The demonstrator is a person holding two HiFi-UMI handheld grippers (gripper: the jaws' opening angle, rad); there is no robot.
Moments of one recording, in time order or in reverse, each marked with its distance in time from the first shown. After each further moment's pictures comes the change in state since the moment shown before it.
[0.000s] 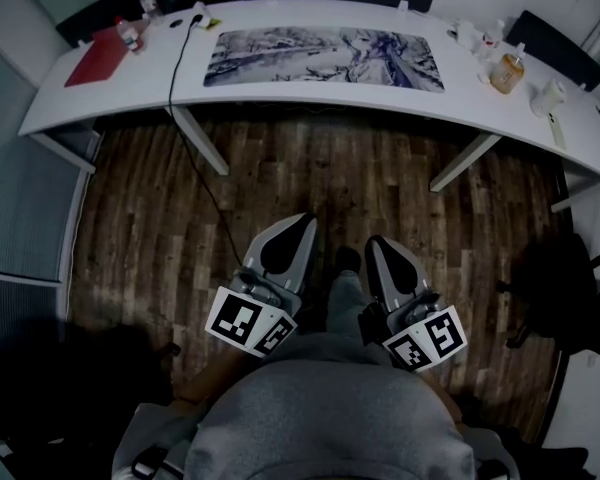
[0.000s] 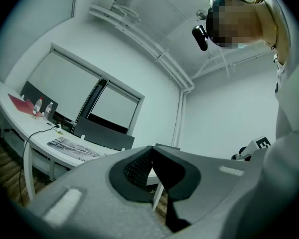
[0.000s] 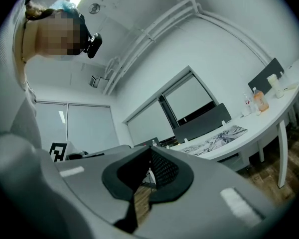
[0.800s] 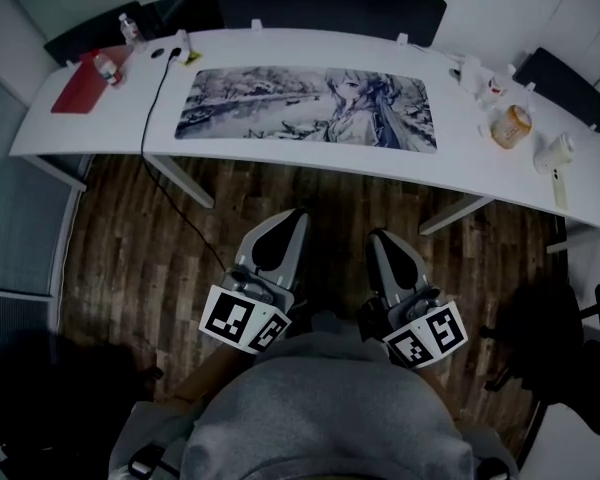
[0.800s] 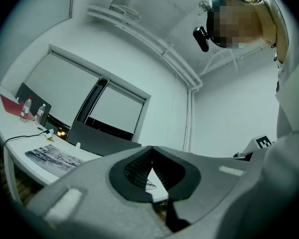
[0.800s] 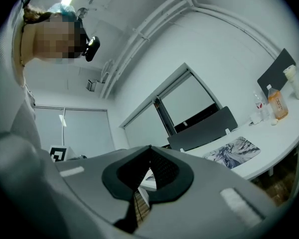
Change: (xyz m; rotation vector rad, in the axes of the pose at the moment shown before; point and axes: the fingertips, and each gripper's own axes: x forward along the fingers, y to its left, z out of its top) left arm 0.195 0.068 0.017 0.038 -0.053 0.064; right arm 0.125 -0.161 0.083 0.003 -0.025 0.047
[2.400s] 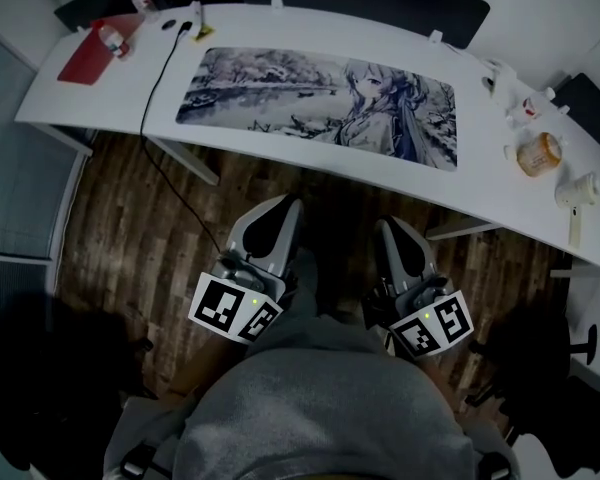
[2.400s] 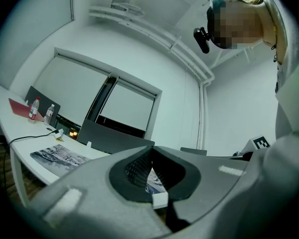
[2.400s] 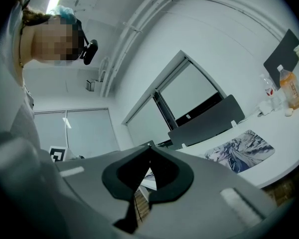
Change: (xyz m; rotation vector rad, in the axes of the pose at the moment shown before) left arm 0.051 0.054 -0.015 0.006 0.026 0.134; right arm 0.064 -0.070 -0.002 0.058 0.067 0.063
